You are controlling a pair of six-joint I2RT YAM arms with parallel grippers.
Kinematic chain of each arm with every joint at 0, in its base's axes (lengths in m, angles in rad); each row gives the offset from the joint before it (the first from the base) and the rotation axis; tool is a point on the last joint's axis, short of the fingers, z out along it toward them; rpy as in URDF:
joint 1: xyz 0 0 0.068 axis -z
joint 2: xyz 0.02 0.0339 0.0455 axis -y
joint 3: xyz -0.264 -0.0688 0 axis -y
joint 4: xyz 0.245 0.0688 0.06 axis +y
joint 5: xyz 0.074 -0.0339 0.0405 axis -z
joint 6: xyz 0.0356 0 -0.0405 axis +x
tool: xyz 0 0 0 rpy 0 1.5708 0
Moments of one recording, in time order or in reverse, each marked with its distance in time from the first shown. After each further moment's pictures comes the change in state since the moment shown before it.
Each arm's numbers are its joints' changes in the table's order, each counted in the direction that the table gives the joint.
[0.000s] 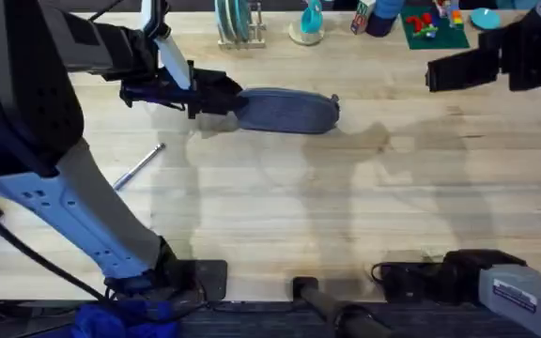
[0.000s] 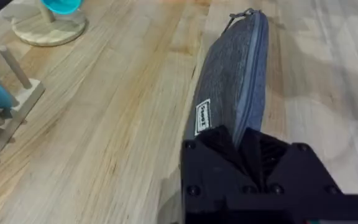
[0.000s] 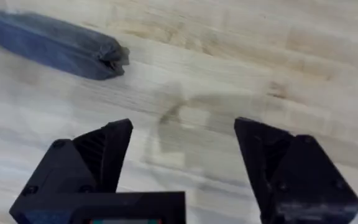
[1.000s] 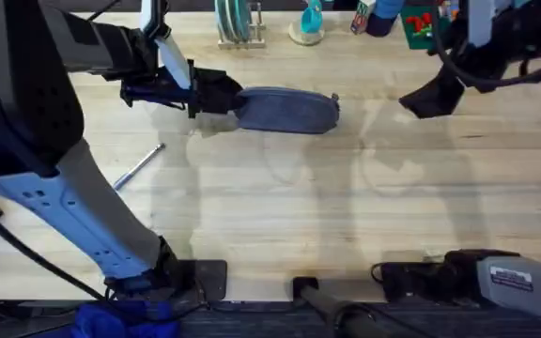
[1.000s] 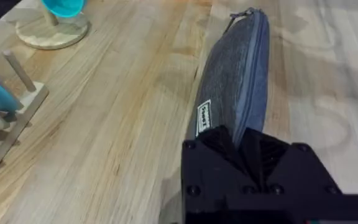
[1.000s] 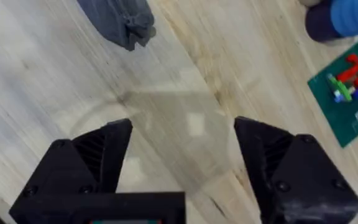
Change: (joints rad) left arm 0.001 0.000 0.000 -0.017 0.000 0.000; right arm 0.000 -0.229 0.004 -0.082 -0.176 -0.748
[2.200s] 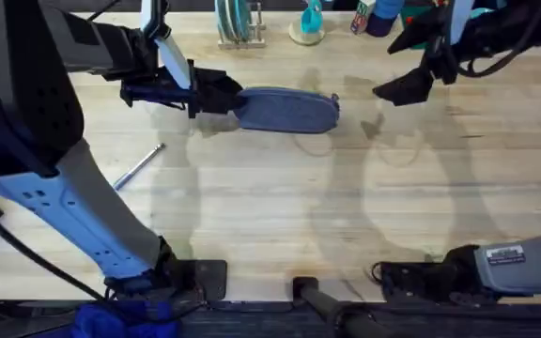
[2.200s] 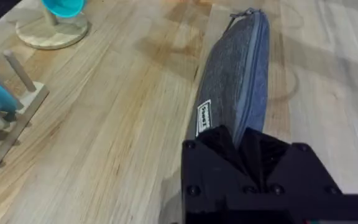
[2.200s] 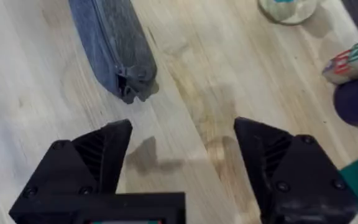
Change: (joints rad) left arm 0.000 0.000 0.000 0.000 0.000 0.000; right arm 0.111 -0.291 0.000 -0.203 -0.387 -0.169
